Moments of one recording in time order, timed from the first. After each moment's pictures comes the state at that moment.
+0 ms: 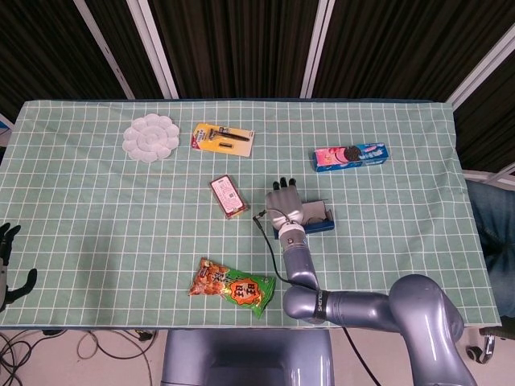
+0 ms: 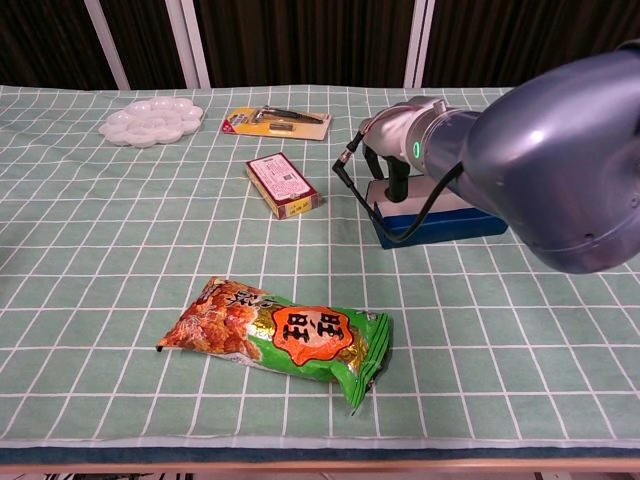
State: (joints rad) left arm -0.07 -1.09 -0.09 -1.77 1.25 1.41 0.09; right arm 1.24 -1.79 0.27 -1.32 -0.22 1.14 -1.18
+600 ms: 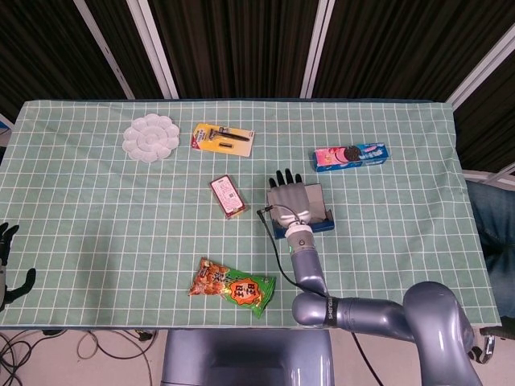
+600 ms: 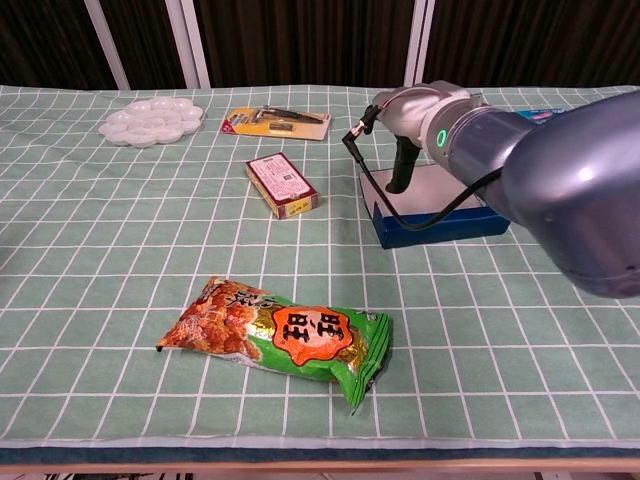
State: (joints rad) left arm -0.06 -1.09 -0.09 -1.76 1.25 1.42 0.10; right arm 1.12 -1.77 0.31 -1.39 -0.41 1.20 -0.96
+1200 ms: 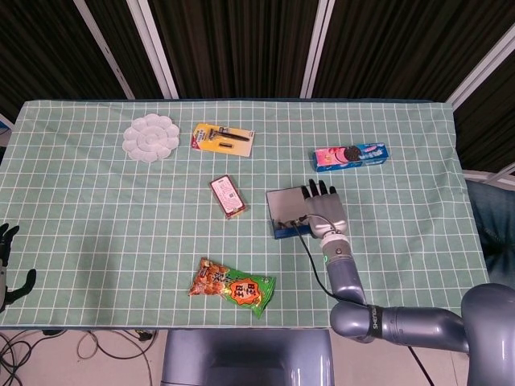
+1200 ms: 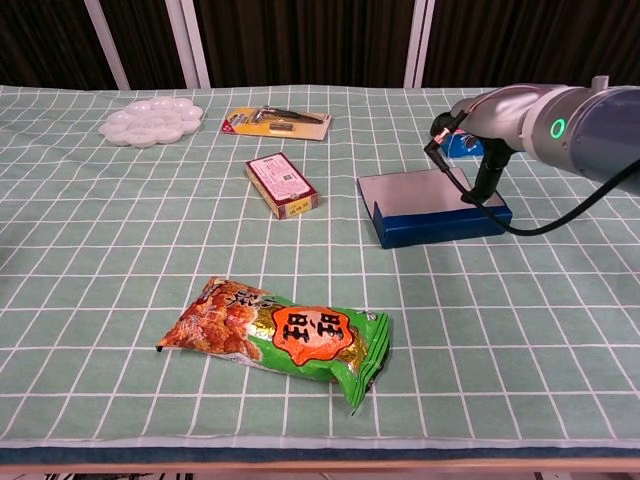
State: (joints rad) left arm -0.06 -1.09 -0.09 -1.77 1.25 1.42 0.11; right arm 1.01 -1.54 0.24 -1.69 -0.34 1.24 -1.01
